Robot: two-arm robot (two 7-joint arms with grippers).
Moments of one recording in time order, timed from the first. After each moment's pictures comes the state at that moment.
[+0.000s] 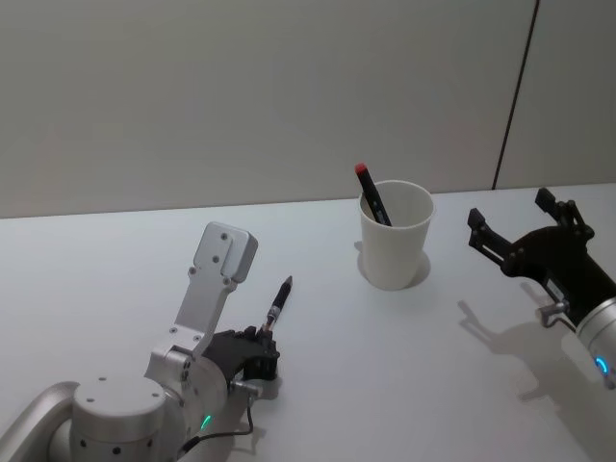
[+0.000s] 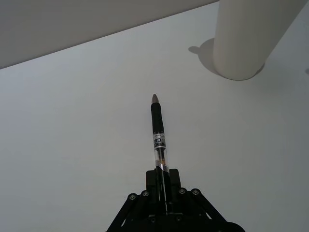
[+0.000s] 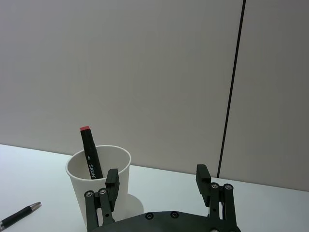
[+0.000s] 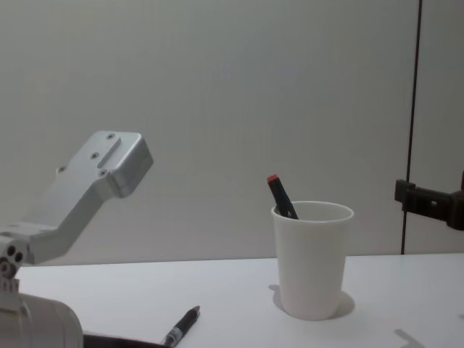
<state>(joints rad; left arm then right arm) -0.04 0.33 0.38 -1.86 -0.42 0.77 0.18 -0.01 0.34 -0.23 -1.77 0.29 0.03 0.07</state>
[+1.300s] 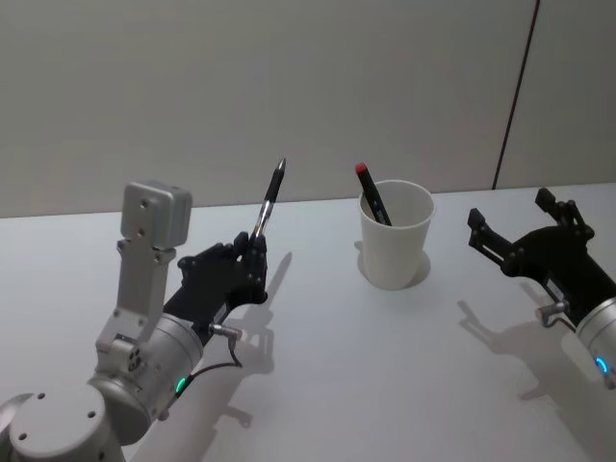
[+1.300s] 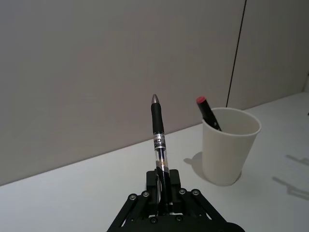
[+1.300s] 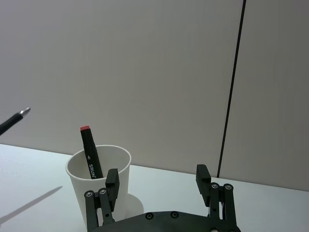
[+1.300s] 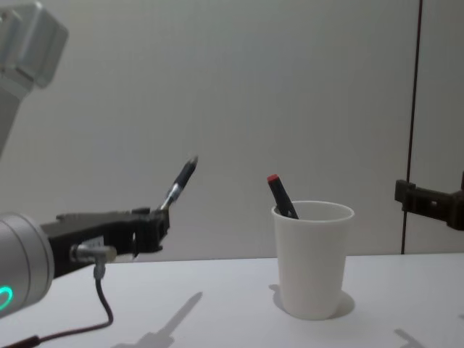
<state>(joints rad) 0.00 0.38 0.32 -1.87 -0.41 0.26 0.05 -0.01 0.34 -0.23 -1.77 0.29 0.03 0.07</state>
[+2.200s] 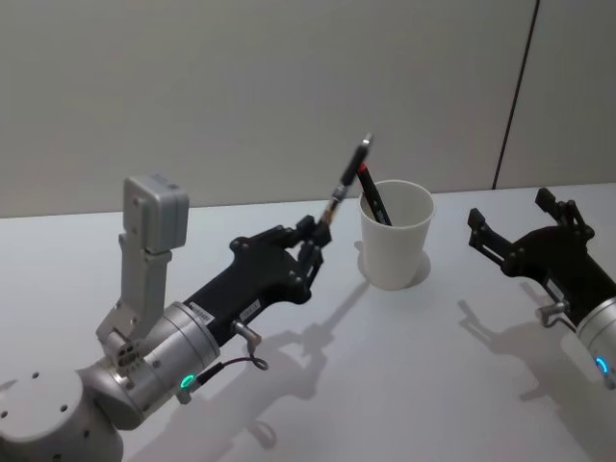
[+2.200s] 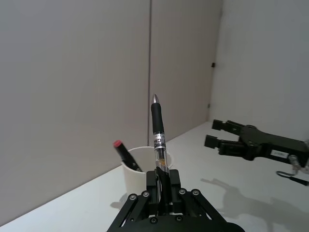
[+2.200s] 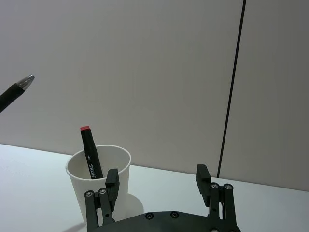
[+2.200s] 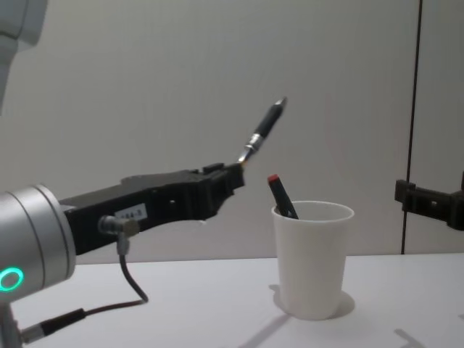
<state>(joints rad) -0.05 0.40 0.31 -1.79 -0.50 0.08 -0.36 -0.01 0.34 -0.23 -1.77 0.29 0.03 0.07</state>
